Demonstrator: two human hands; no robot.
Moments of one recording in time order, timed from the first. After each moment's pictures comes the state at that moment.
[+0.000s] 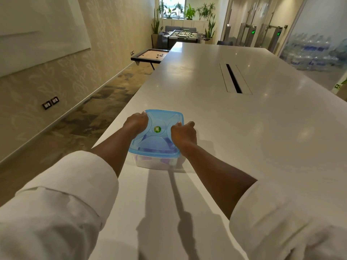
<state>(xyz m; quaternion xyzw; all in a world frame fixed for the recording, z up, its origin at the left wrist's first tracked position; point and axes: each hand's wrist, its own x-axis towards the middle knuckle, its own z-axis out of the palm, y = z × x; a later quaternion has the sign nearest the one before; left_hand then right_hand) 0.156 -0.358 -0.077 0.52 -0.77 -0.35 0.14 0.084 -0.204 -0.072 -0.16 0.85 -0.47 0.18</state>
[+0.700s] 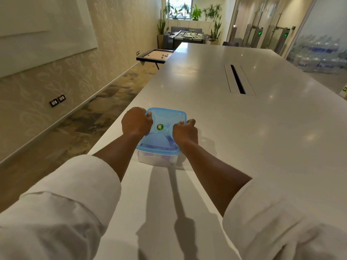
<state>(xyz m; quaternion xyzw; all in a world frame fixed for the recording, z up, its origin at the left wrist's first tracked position) 0.180 -0.318 -0.067 0.46 -0.84 -0.09 0.26 0.088 -0.199 -0.072 -0.17 0.84 -0.47 0.19</state>
